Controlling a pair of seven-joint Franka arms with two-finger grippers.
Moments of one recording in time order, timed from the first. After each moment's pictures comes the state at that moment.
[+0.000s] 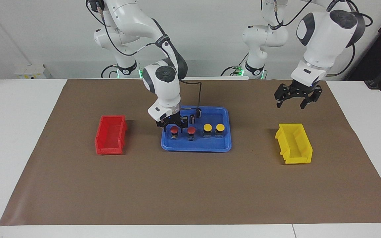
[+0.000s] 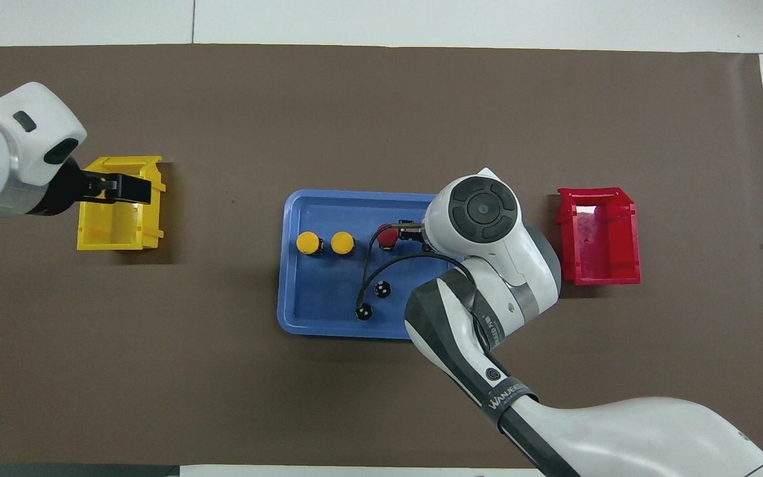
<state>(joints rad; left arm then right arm) -0.31 -0.06 0.04 -1.87 -0.02 1.93 -0.14 0.41 0.27 0.11 -1.95 -0.05 2.28 0.62</state>
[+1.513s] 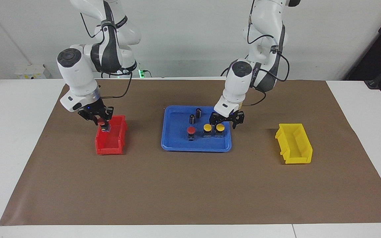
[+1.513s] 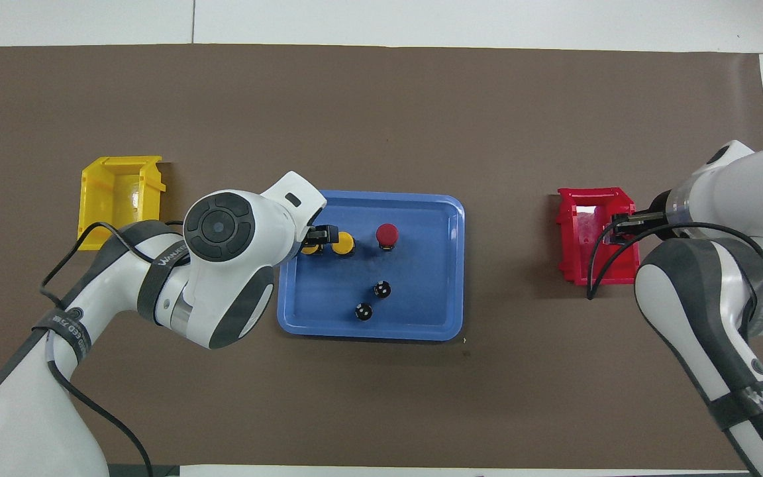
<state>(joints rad) -0.63 0.16 0.04 -2.08 -0.02 2.35 -0.54 -0.07 -0.03 0.10 -2.16 -0.05 2.16 0.01</state>
